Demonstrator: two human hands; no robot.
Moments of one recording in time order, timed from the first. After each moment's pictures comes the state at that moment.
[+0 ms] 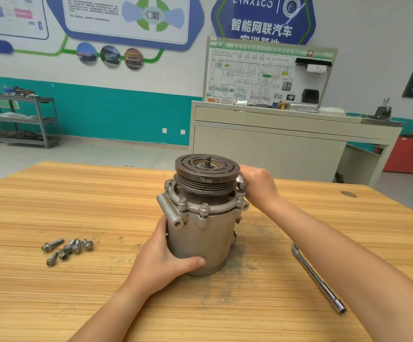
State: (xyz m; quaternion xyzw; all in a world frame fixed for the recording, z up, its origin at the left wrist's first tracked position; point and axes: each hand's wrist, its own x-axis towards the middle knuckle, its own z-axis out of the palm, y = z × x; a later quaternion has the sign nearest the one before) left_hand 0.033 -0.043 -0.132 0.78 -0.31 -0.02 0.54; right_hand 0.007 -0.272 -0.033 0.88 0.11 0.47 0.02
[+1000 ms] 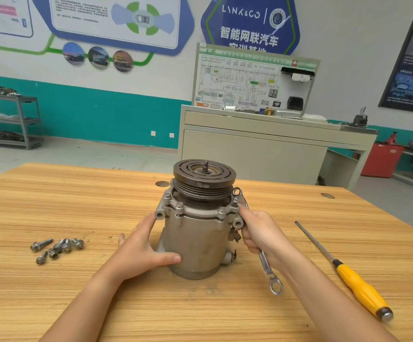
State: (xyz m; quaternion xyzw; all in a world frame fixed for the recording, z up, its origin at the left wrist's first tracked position) left_hand 0.044 -0.027 -0.117 0.84 -0.34 -0.05 0.43; right_hand -0.085 -0.224 -0.055 0.76 -0.23 0.16 -0.59
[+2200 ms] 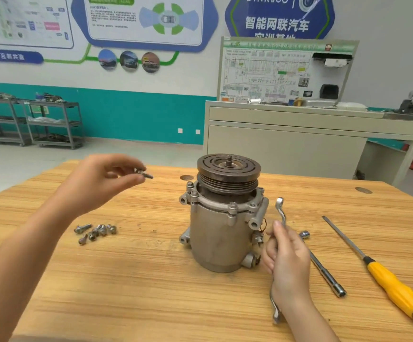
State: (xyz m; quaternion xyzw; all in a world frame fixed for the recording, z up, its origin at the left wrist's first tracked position) left_hand 0.033 0.054 0.002 0.81 -0.38 0.15 0.41; right_hand -0.116 -0.188 -0.105 0.54 -0.14 0.40 -0.72
